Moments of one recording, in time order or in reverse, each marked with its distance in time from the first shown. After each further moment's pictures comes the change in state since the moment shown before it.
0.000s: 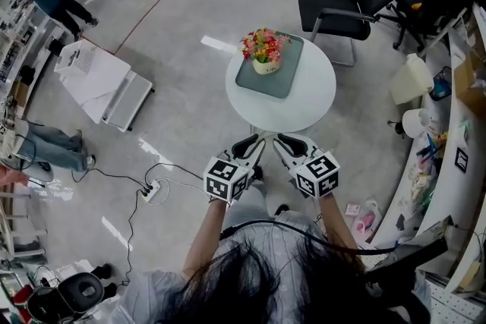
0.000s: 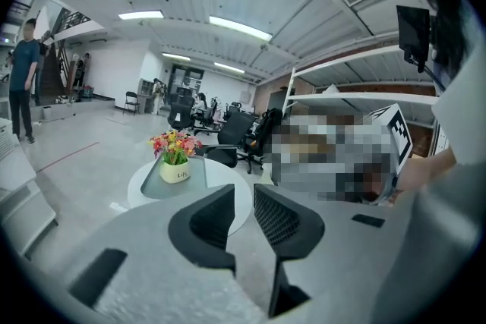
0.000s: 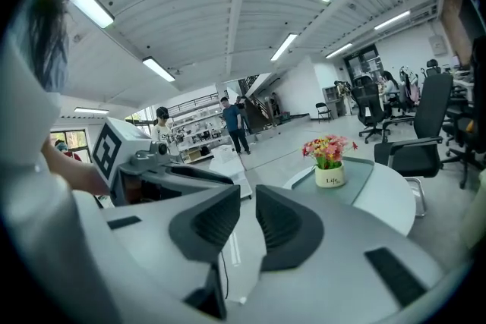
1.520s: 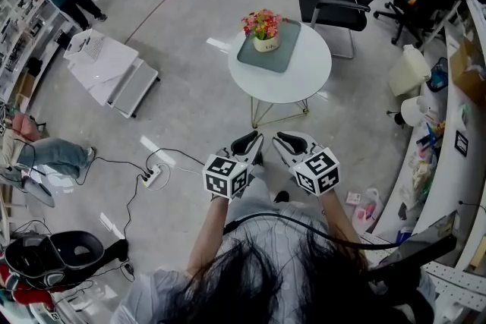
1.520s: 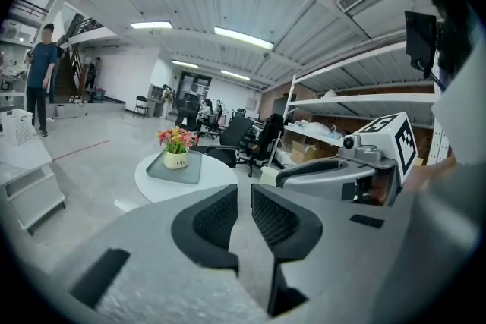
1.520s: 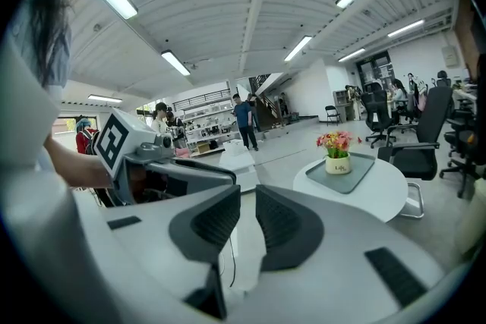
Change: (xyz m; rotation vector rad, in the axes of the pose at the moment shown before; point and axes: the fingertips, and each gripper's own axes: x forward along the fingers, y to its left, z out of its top) left arm -0.073 -0.079 -0.052 -0.038 -0.057 0.059; right arm -0.076 0.082 -0.058 -0.084 0.016 0.041
